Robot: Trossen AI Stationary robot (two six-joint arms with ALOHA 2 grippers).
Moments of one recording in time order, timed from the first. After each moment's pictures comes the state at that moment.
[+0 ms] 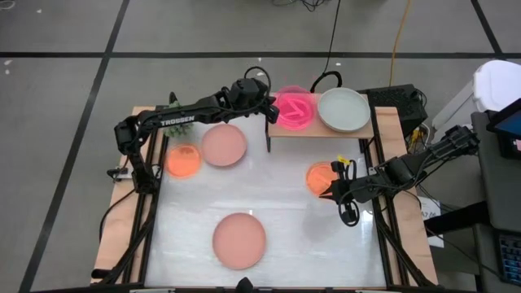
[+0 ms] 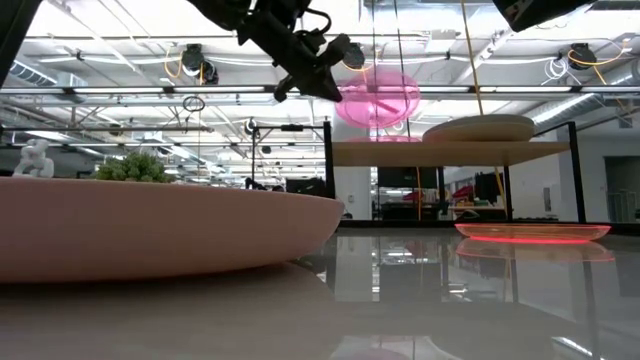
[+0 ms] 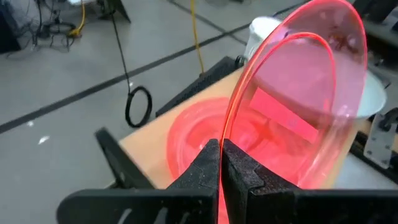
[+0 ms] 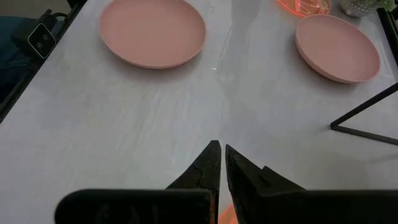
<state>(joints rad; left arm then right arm) 0.42 1.78 1.53 -0.19 -0.18 -0.29 0.45 0.95 0.86 -0.68 0.29 0.11</state>
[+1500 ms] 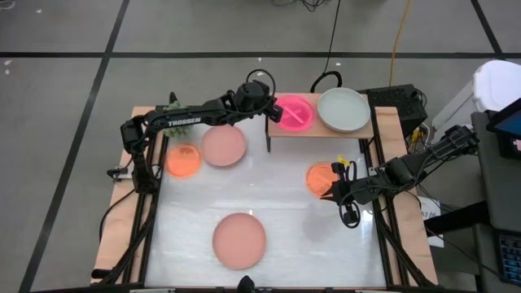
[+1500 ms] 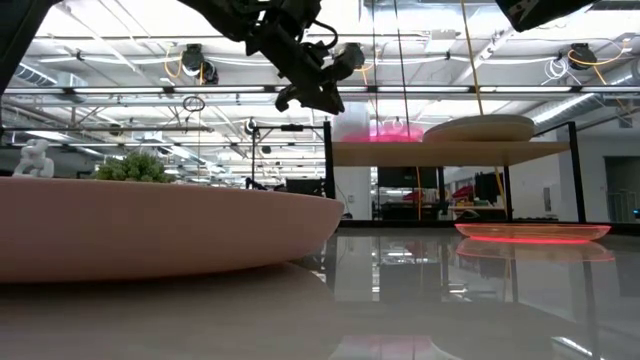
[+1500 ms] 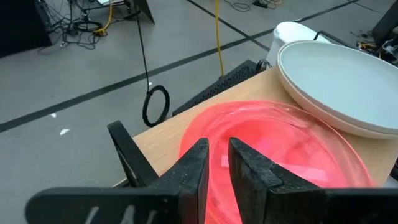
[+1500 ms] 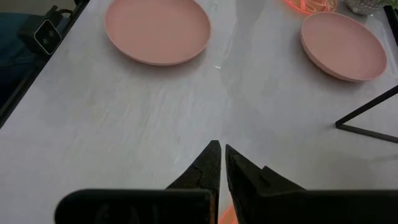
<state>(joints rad) 0.40 1.84 1.53 -0.13 -0.29 -0.33 0.47 0.95 0.86 -0.69 0.28 0.12</state>
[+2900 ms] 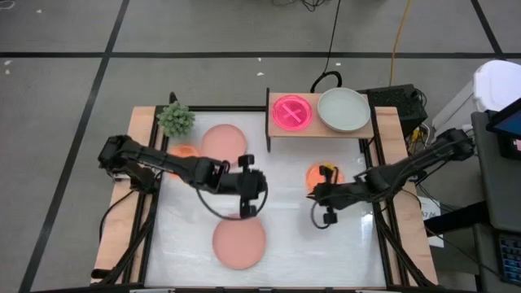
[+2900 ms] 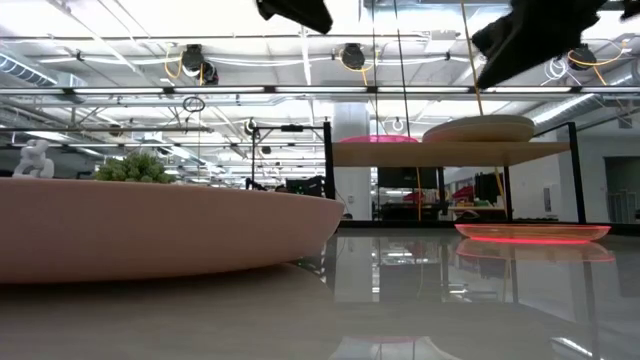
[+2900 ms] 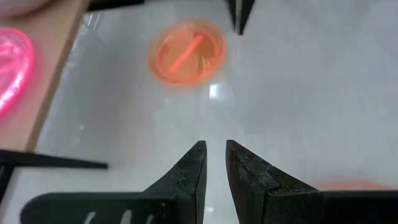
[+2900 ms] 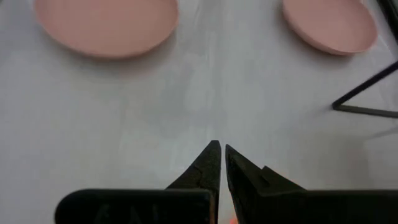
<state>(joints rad) -0.24 1.68 1.52 -0.68 -0.32 -0.08 0.41 1.14 0.78 -0.49 0.35 0.17</state>
